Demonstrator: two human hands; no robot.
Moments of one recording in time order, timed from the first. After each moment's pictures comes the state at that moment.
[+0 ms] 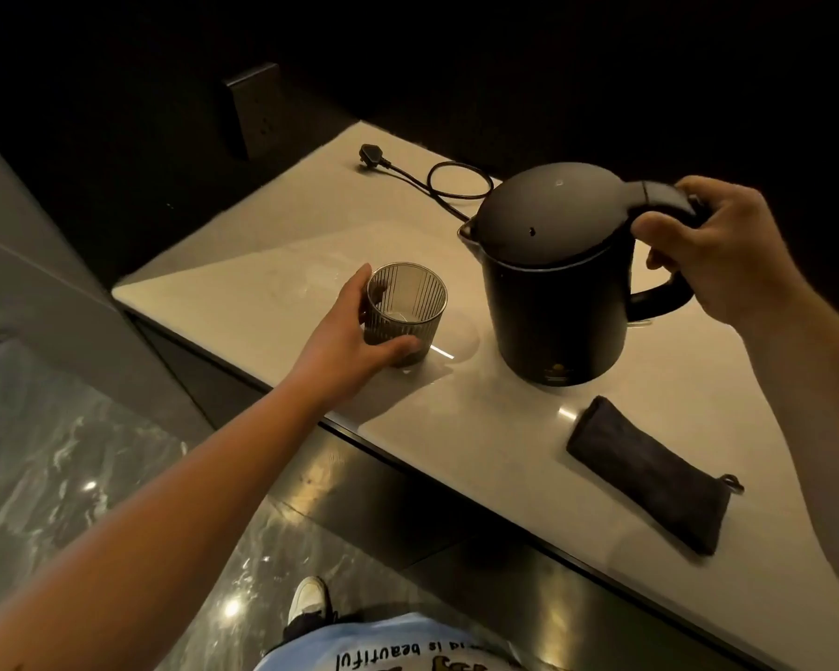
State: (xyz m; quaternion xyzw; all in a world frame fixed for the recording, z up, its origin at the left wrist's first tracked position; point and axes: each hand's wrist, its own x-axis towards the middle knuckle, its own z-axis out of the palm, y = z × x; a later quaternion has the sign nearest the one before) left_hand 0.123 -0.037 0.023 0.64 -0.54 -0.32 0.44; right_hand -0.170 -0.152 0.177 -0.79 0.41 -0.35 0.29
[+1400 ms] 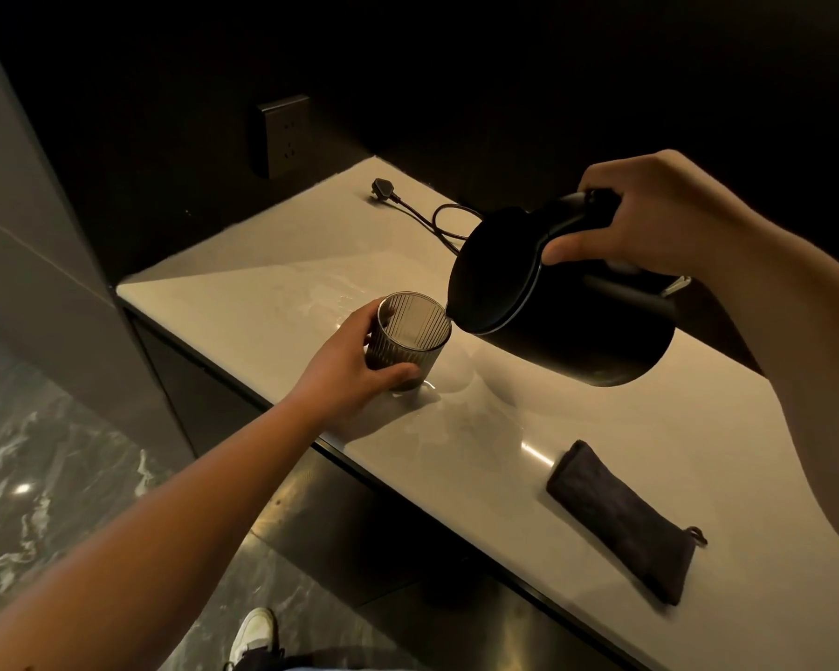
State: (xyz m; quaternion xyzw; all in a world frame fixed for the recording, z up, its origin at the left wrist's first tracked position) left_hand 0.121 -0.040 0.017 0.62 -0.54 -0.31 0.47; right_hand -0.088 -0.145 0.256 -0.93 0.35 -0.08 -0.02
